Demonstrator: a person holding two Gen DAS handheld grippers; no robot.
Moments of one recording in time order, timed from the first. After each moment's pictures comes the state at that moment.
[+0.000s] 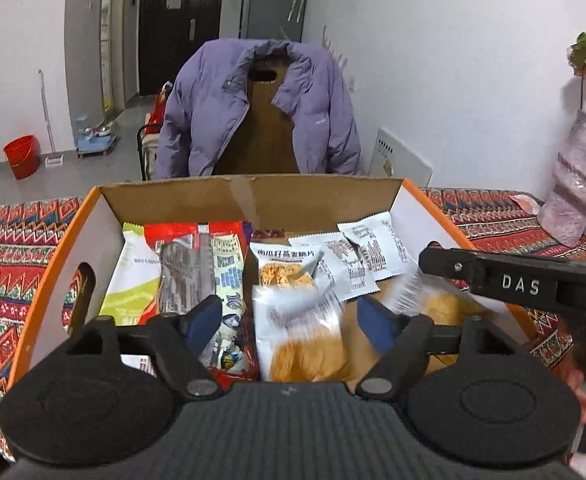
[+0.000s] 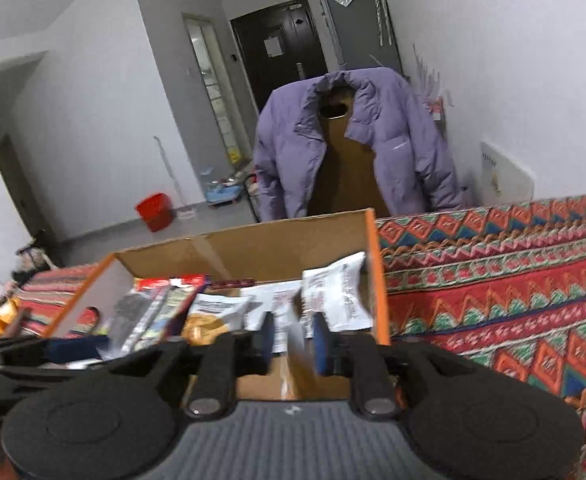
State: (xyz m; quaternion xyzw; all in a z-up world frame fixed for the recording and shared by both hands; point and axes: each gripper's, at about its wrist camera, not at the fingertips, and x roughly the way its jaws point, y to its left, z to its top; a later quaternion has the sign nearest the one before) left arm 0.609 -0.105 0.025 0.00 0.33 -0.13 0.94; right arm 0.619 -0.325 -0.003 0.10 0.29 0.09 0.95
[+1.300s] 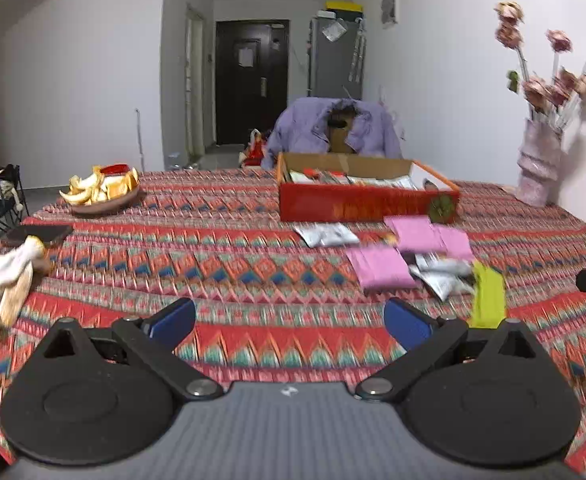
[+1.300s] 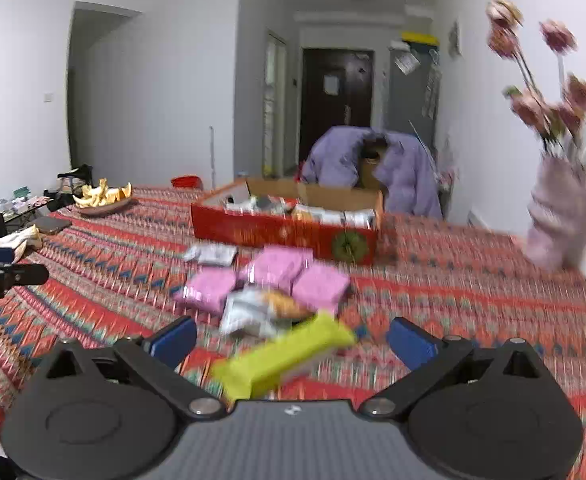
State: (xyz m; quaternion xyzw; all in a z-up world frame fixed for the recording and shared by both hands) left arm 0.189 0.023 0.047 0.00 0.24 -0.03 0.97; right arm 0.194 -0.306 0.026 -0.03 0.23 0.12 0.96
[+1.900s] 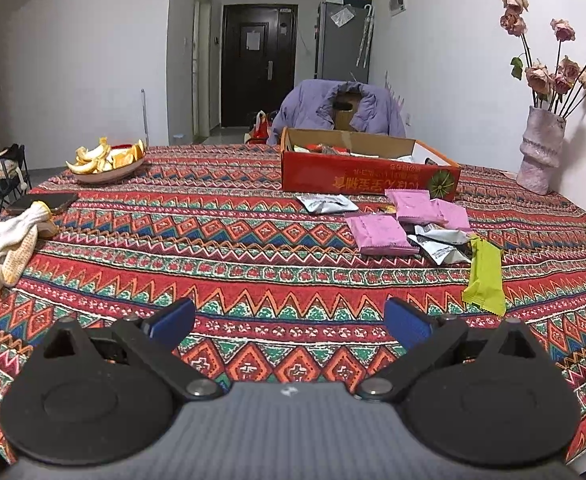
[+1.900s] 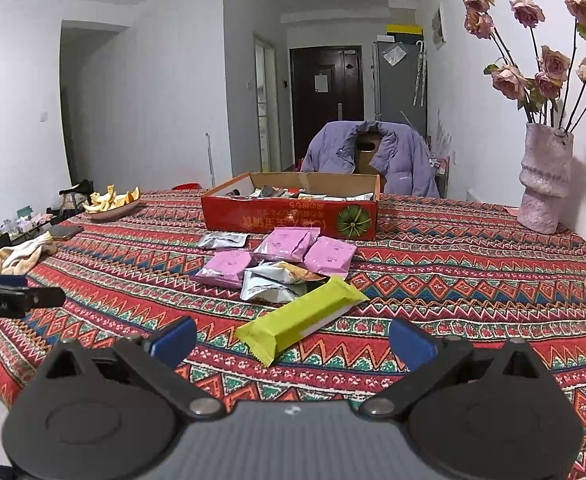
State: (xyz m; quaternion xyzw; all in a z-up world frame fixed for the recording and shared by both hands) left arm 0.176 0.022 0.029 -0.01 0.27 -0.02 0.96; right arm 0.167 -0.308 0.014 0.00 0.23 0.12 0.97
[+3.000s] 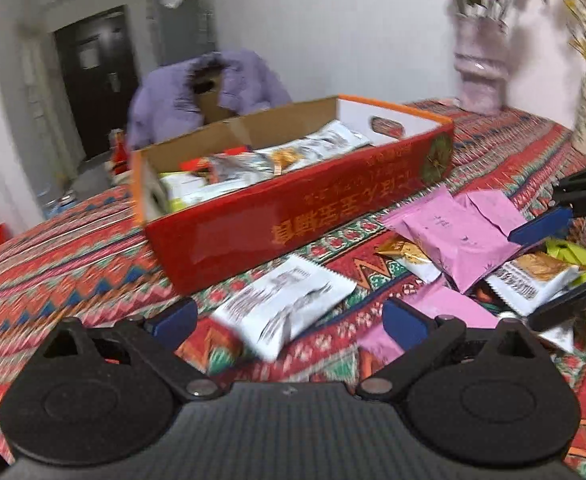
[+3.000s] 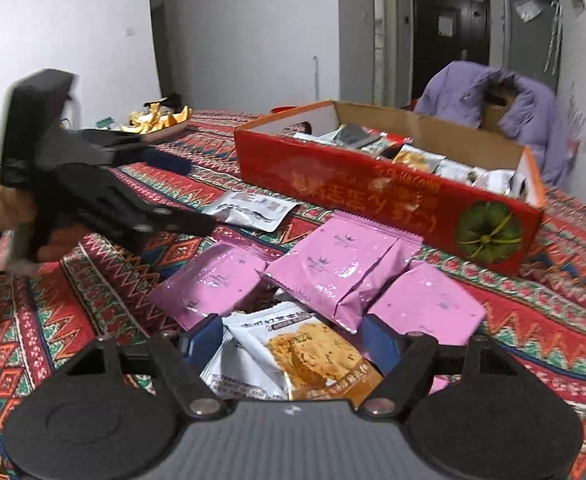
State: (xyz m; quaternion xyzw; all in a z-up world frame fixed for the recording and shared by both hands) left arm 0.468 -0.007 -0.016 0.15 0.28 -0.24 0.92; right arm 0.414 -0.260 -0.040 -0.05 0.33 0.31 0.89
